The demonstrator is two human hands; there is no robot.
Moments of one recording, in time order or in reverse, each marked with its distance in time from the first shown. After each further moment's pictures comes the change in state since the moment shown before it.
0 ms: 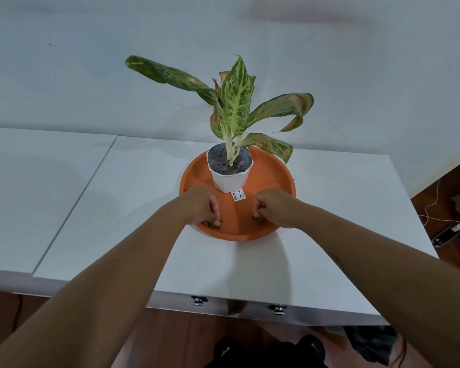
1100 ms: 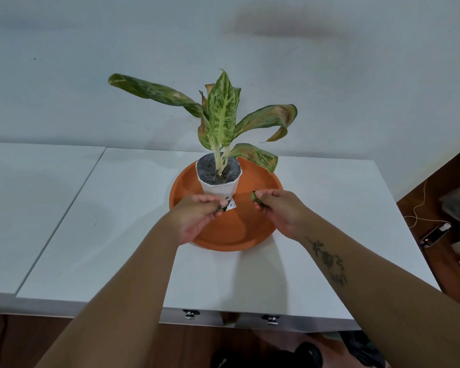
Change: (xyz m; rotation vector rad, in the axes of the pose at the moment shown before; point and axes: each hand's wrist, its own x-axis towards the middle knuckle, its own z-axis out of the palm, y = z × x) left_hand 0.007 0.011 0.022 -1.213 0.107 -0.045; right_hand -0.004 0.020 0.003 1.400 0.306 0.165
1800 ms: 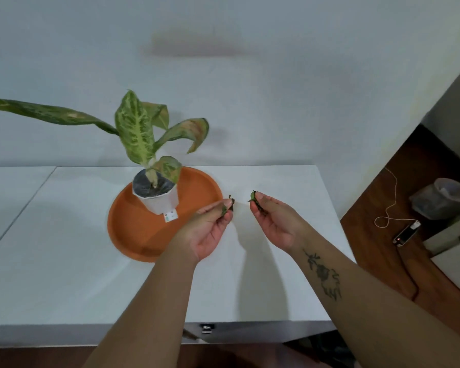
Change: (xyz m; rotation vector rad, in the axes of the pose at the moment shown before) left_hand -0.001 -0.027 0.168 -0.504 -0.059 -0.008; right_hand -0.039 -0.034 -0.123 0.544 0.014 0.041
